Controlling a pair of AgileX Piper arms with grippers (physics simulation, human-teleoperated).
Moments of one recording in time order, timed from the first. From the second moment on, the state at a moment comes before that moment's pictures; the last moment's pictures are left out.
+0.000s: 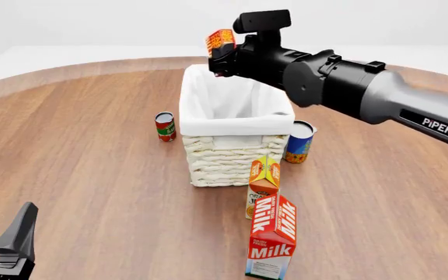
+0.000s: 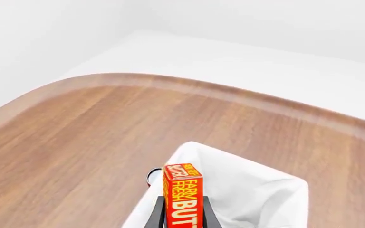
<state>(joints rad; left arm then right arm) 0.00 0.00 0.00 0.00 0.00 0.56 1.76 -1.48 0.01 0.10</state>
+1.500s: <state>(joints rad) 0.00 0.00 0.00 0.00 0.00 0.51 1.86 -1.49 -0.09 0.18</state>
